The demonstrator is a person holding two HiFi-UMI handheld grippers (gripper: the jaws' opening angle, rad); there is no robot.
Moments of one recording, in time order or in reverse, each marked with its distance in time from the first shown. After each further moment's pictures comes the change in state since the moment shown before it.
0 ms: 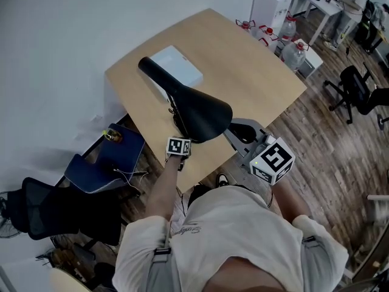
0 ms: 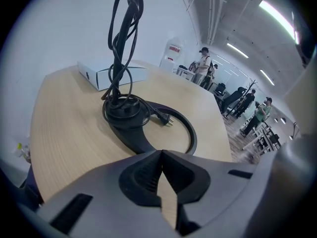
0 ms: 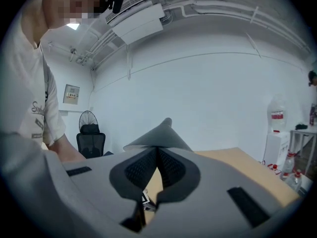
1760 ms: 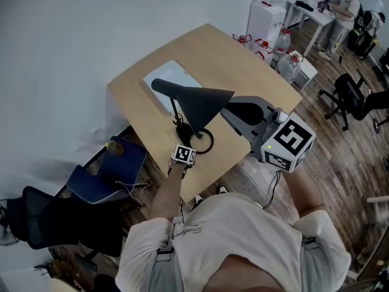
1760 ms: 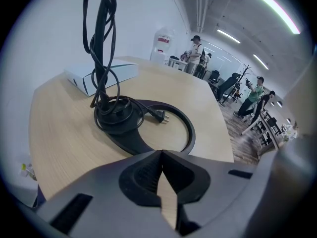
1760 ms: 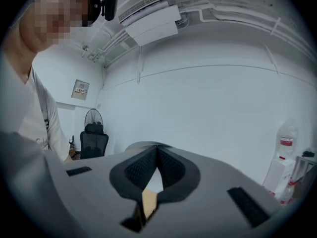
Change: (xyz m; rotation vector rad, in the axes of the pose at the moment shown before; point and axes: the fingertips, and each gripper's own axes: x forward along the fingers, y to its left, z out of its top) left arm 0.005 -0.004 0.002 0.136 0.086 0.003; right arm 0.018 0.003 0.134 -0.138 -0.024 0.069
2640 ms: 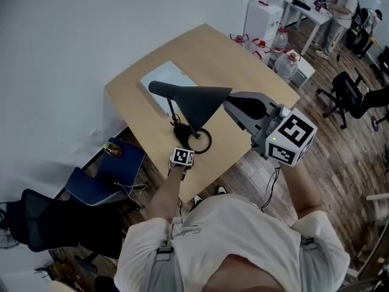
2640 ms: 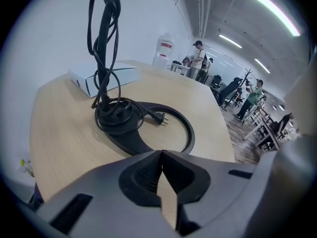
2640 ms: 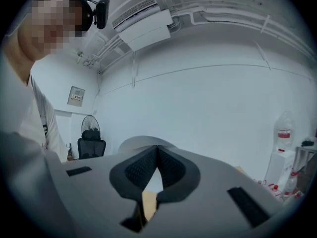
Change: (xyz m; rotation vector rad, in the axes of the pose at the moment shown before) left arm 0.000 0.001 0.003 -0.036 -0.055 0.018; right arm -0.007 -0.021 -0.005 0.066 -0.036 -0.033
